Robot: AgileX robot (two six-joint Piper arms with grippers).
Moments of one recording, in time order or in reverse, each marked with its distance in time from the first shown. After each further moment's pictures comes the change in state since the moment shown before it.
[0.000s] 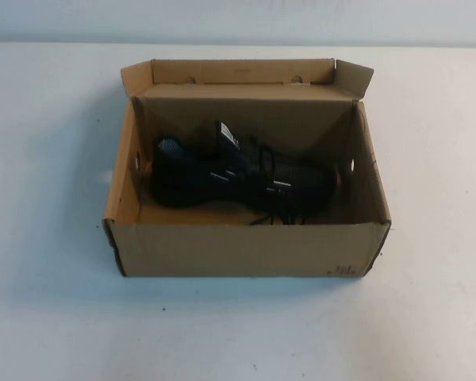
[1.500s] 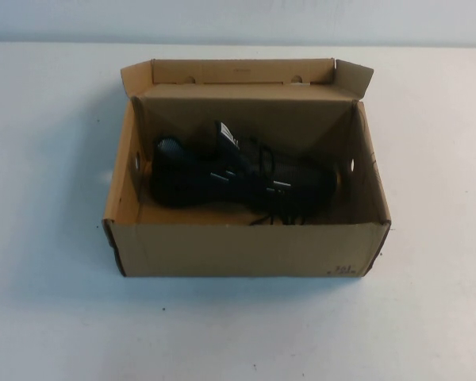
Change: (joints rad) right arm 0.450 0.421 -0.382 -0.038 0.059 0.004; left arm 0.000 0.000 0.000 0.000 -0.002 0.004
